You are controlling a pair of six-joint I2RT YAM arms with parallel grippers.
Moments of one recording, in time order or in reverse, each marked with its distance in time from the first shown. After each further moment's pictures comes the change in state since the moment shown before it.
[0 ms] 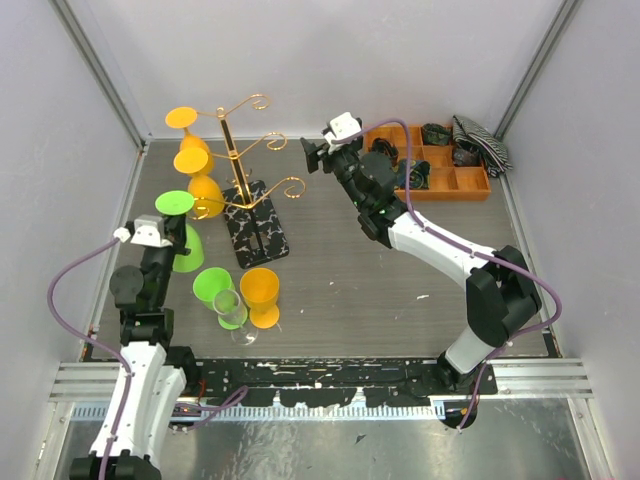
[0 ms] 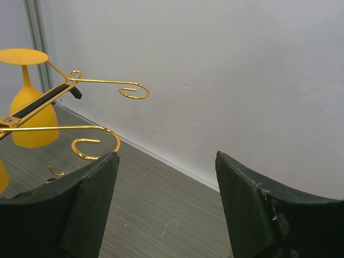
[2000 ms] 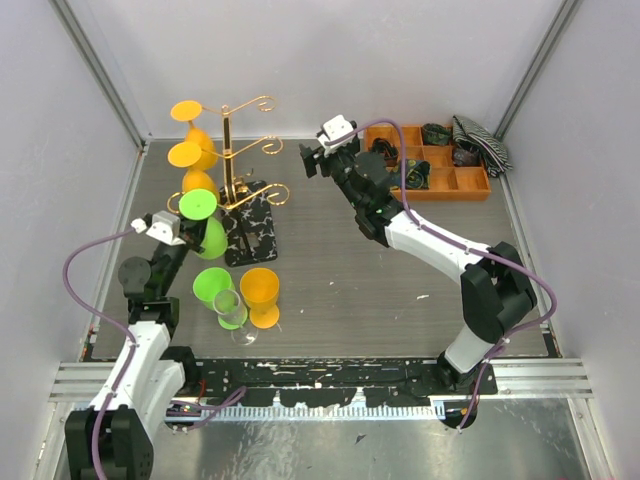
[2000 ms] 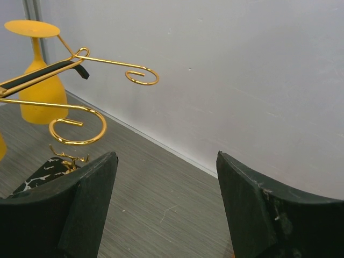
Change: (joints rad) left arm 0.000 0.239 -0.042 0.305 0.285 -0.061; right arm 0.000 0.028 0.006 -0.042 -0.005 -0.017
